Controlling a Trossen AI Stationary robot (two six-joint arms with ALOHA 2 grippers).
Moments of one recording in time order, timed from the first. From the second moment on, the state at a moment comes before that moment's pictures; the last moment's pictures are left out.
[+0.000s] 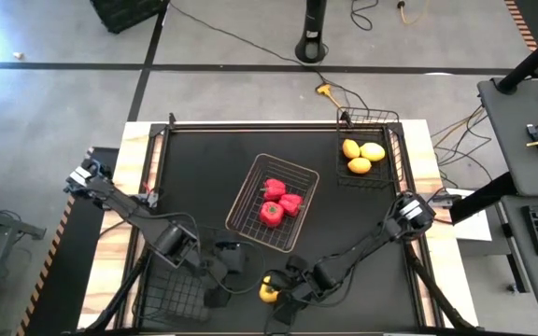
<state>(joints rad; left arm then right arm) -0.59 1.54 1.30 -0.59 -0.21 -0.48 0.56 2.13 1.55 -0.39 0.23 0.86</state>
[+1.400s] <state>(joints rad) -0.53 2.00 1.53 -0.54 -0.17 -0.48 0.68 2.12 2.04 -1.23 0.12 0.94</state>
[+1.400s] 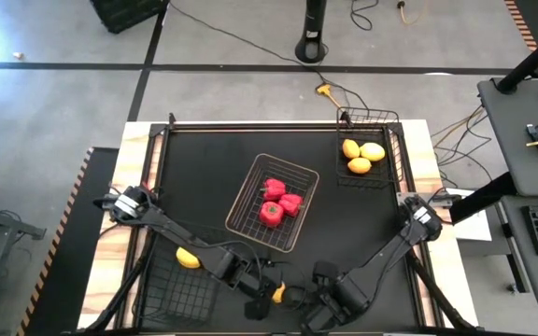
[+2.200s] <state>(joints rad) -0.51 2.03 1.50 -0.48 -0.17 -0.44 0.70 2.11 2.04 -1.27 0.16 1.03</state>
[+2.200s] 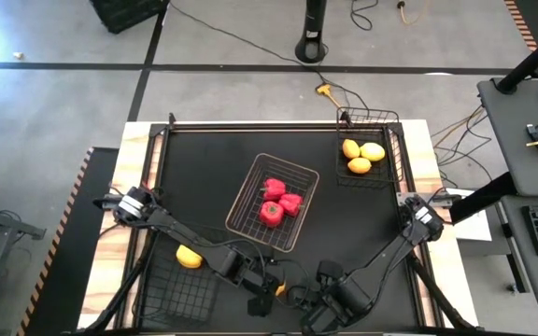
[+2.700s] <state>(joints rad) -0.50 2.02 1.41 -0.41 -0.18 -0.48 0.70 2.11 2.04 -1.26 0.17 1.04</state>
